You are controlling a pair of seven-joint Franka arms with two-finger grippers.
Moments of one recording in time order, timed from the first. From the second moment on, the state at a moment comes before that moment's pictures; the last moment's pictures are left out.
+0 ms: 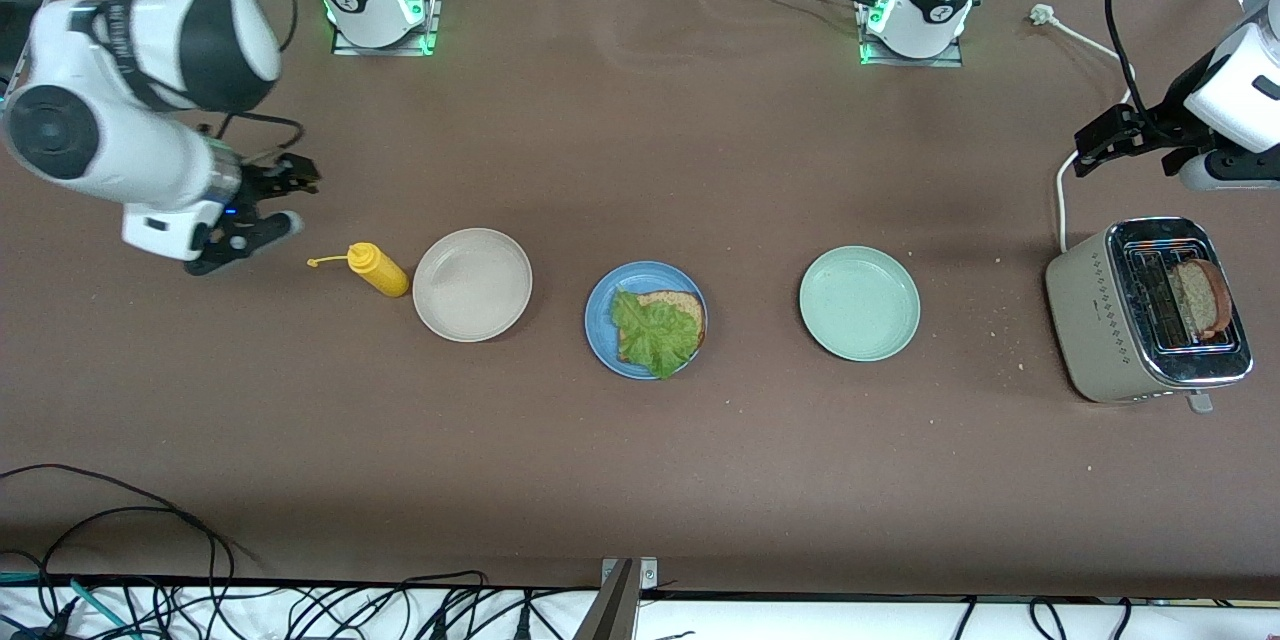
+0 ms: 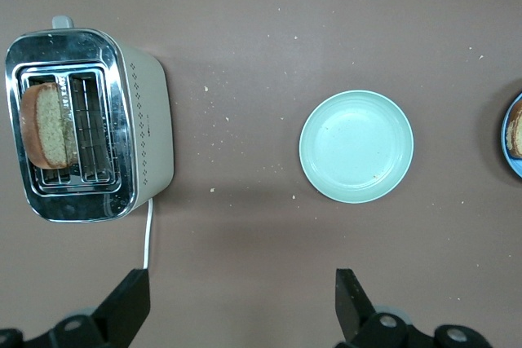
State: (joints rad) left arm -0.10 -0.04 0.08 -1.67 0.03 1.61 -0.05; right arm 0.41 0.14 -0.35 -1.87 -0.01 1.73 -0.46
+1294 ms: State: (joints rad) left arm -0.09 -0.01 0.08 -1.65 0.03 1.60 -0.05; right arm 0.12 0.53 -0.50 -1.90 0.90 1.67 -2.02
